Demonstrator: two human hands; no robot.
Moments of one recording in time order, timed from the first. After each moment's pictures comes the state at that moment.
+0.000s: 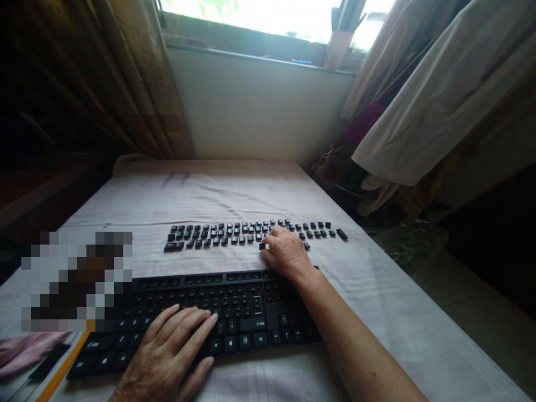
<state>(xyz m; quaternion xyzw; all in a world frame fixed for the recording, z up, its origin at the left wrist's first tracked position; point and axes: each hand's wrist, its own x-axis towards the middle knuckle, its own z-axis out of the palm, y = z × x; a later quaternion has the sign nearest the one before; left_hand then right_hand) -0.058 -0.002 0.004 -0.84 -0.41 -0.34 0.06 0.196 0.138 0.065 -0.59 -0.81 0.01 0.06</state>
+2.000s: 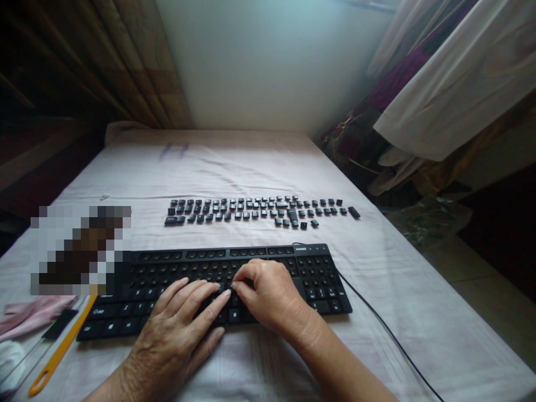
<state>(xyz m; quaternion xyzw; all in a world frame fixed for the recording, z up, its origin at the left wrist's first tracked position) -0.050 -0.007 0.009 -0.86 -0.42 -0.29 0.03 0.147 0.049 0.060 -0.55 -0.76 0.31 0.15</state>
